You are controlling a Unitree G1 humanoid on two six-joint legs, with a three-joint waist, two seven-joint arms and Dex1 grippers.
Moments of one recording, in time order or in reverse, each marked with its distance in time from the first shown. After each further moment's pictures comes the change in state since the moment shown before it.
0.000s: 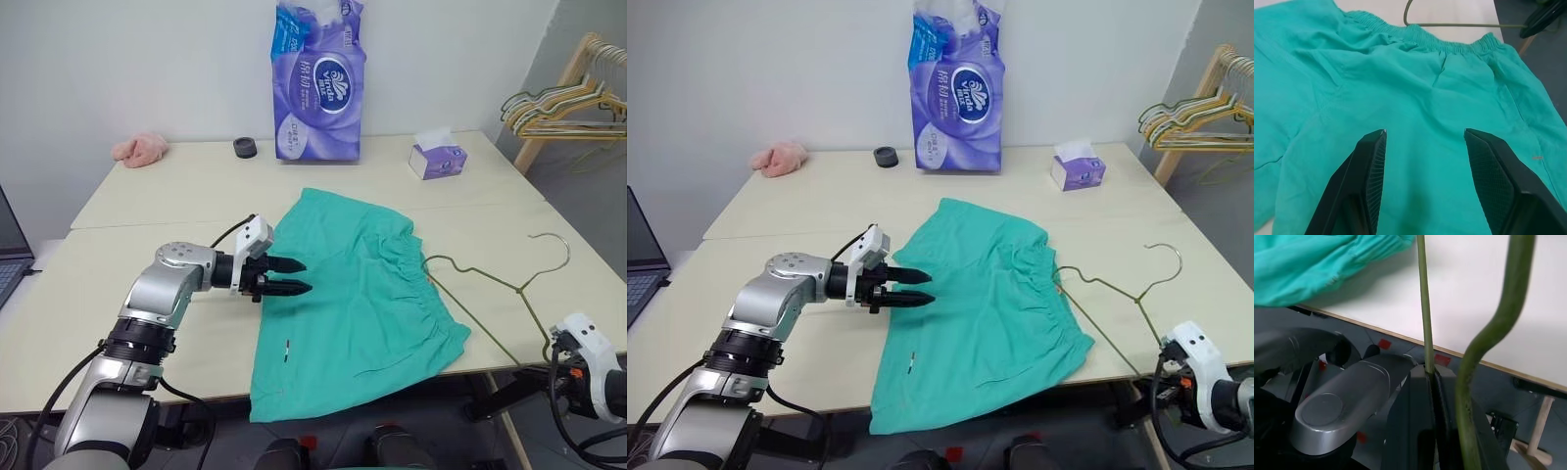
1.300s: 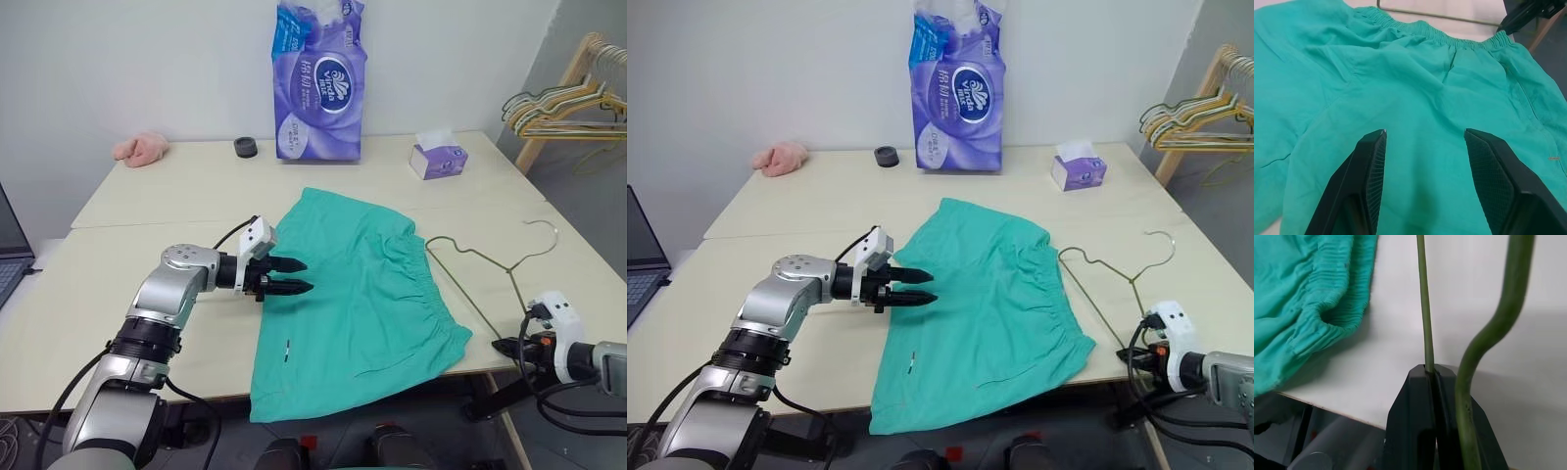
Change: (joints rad) left arm -0.009 -0.028 -0.002 0.048 0.019 -0.057 0.014; right arm -0.290 0.079 0.193 0.294 0.005 -0.015 -0.166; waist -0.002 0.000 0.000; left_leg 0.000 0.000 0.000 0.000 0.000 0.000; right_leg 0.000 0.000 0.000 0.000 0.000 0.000
